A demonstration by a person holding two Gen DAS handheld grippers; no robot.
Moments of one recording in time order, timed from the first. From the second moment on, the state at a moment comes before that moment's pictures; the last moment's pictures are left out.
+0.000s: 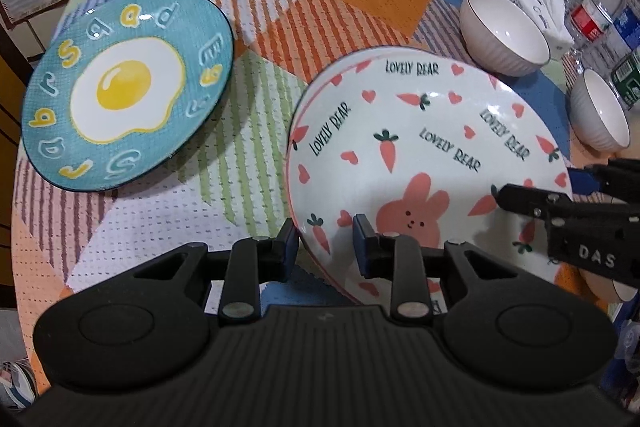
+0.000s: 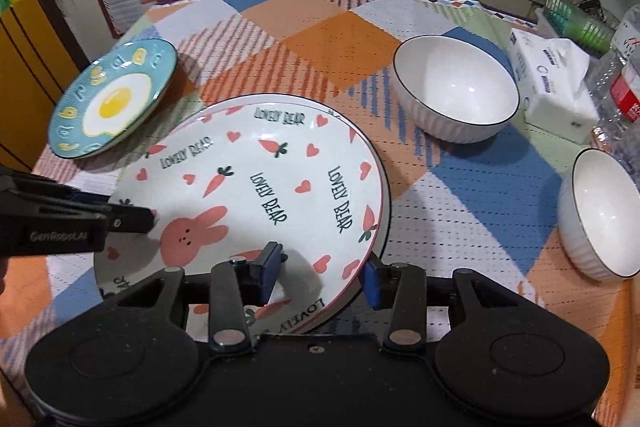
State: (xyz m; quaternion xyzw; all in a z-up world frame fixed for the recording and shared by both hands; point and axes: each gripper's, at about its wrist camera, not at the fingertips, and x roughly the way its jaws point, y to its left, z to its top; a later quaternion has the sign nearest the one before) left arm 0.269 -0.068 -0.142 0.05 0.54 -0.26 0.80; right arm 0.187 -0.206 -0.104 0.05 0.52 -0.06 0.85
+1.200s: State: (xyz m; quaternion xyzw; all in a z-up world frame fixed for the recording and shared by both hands) left arm 0.226 -0.009 -0.066 0.12 0.49 -0.27 0.82; right arm 0.151 -0.158 -0.011 0.02 0.39 0.08 0.92
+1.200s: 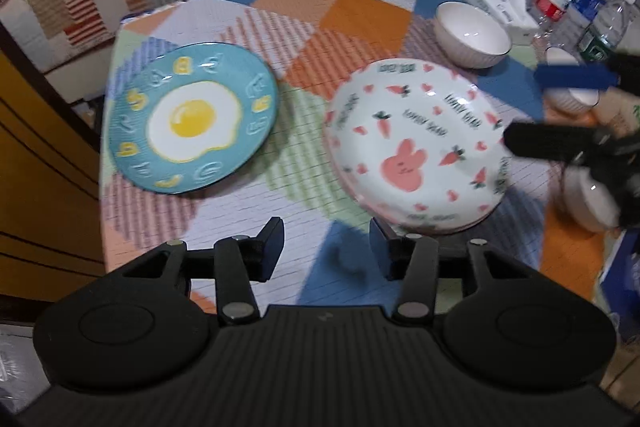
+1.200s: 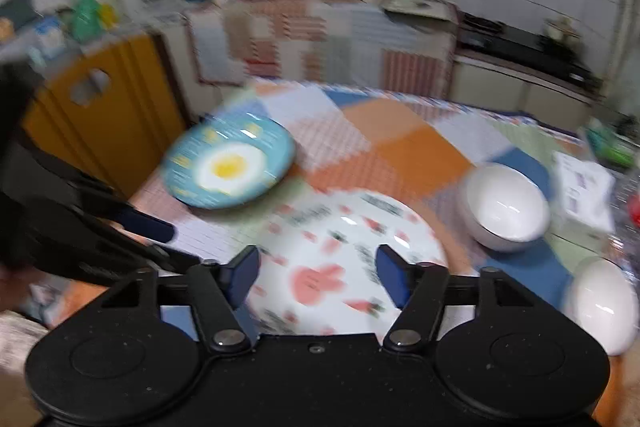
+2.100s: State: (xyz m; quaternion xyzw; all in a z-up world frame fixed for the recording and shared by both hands) left arm 0.346 0.107 -0.101 0.08 0.43 -0.20 0.88; right arm 0.332 -0.129 -0.103 0.09 0.44 0.20 0.87
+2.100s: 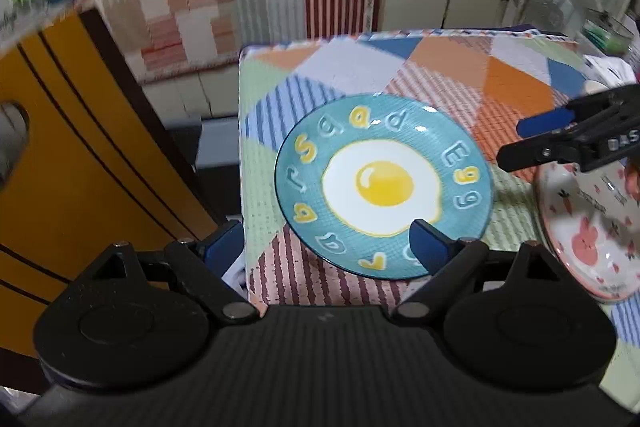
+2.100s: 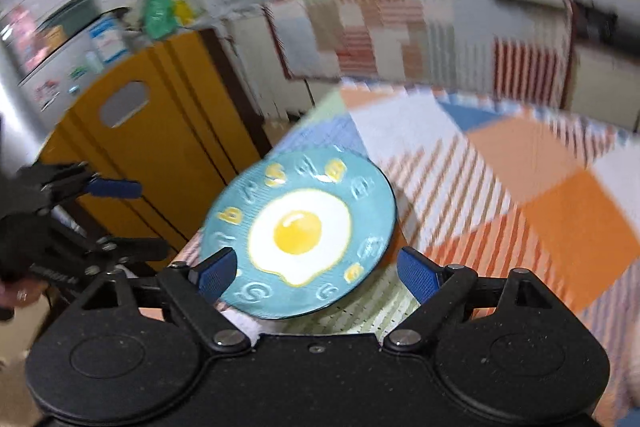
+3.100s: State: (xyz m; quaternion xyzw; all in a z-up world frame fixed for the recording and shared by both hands) left arm 0.391 0.115 -0.146 -0.03 0.52 -0.17 0.84; right arm 0.371 -0.130 -0.153 0.12 0.47 0.19 0.85
